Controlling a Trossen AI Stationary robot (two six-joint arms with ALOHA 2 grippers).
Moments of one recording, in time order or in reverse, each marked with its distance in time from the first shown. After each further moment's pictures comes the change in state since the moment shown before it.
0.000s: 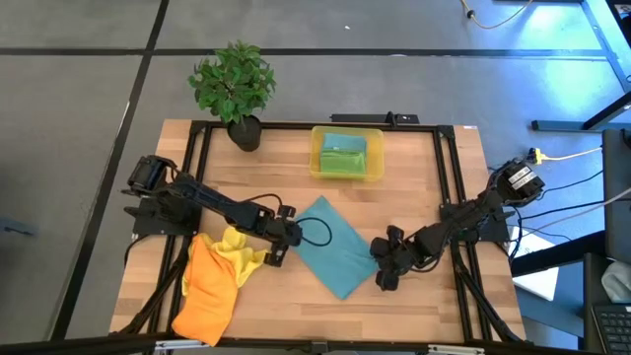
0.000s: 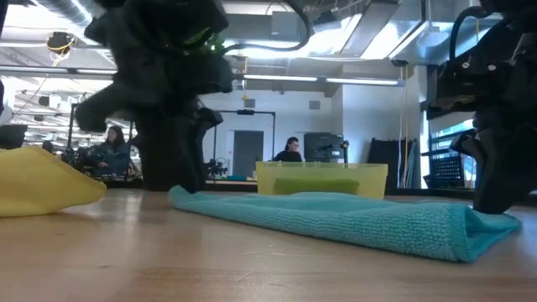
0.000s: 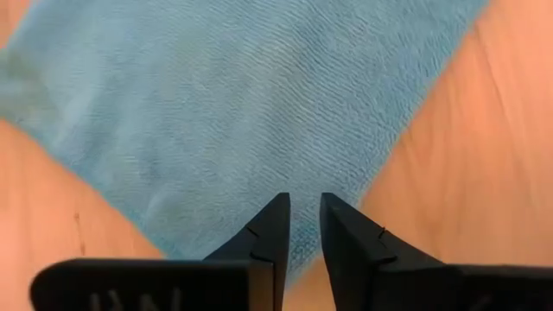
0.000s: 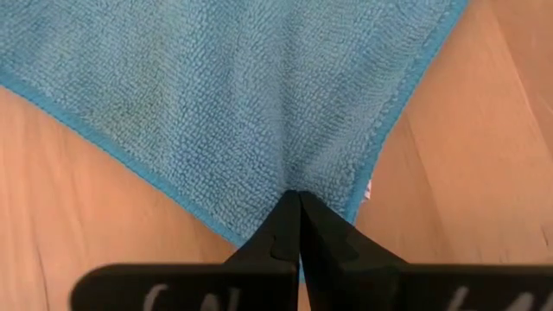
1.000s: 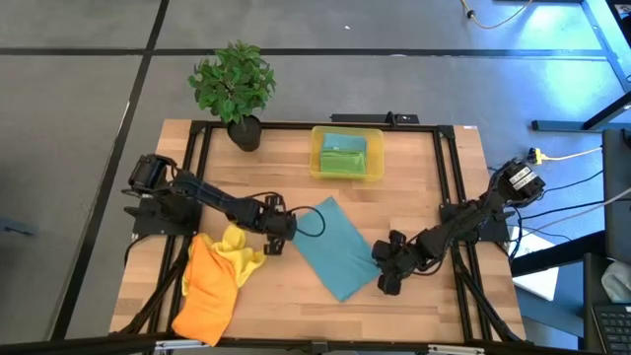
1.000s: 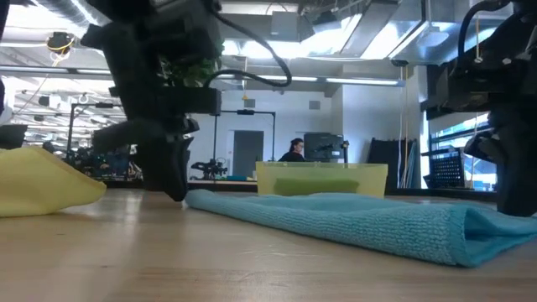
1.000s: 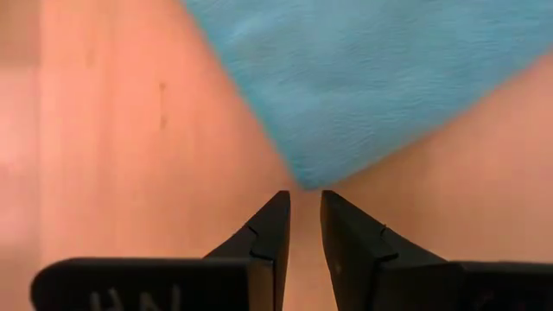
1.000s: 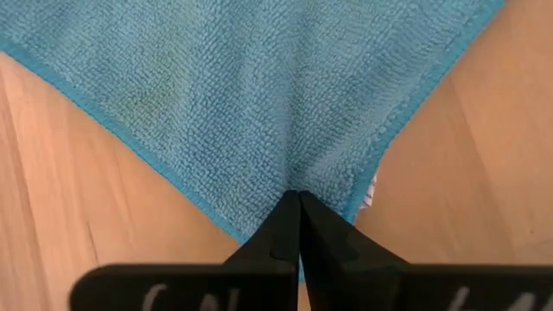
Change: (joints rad) left arm 0.037 -0.002 -0.015 -0.149 -0.152 -0.202; right arm 0.035 -0.002 0.002 0.003 -0.056 0.075
